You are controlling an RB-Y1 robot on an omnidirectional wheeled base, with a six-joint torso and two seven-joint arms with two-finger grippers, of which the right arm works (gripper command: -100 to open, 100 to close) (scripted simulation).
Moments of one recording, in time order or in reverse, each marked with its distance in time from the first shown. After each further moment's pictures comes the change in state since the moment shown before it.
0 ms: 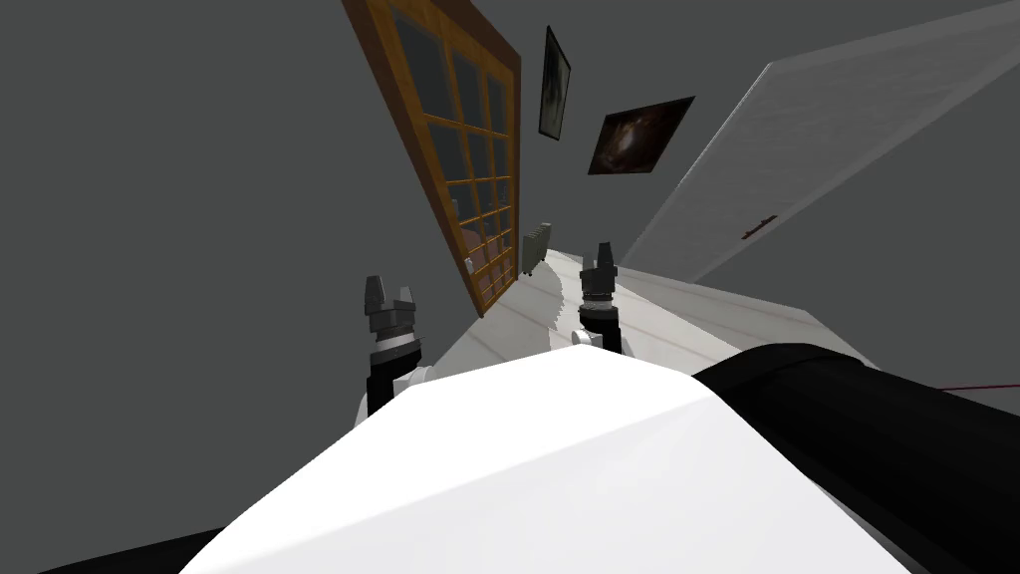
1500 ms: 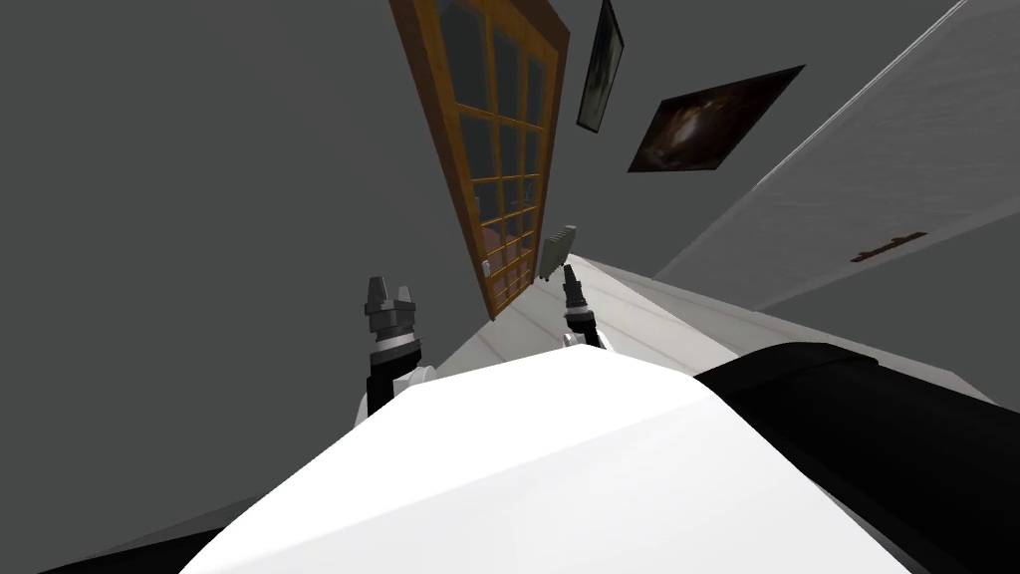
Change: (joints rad) arm -0.105 -0.086 0.021 0.351 0.020 -0.081 0.243
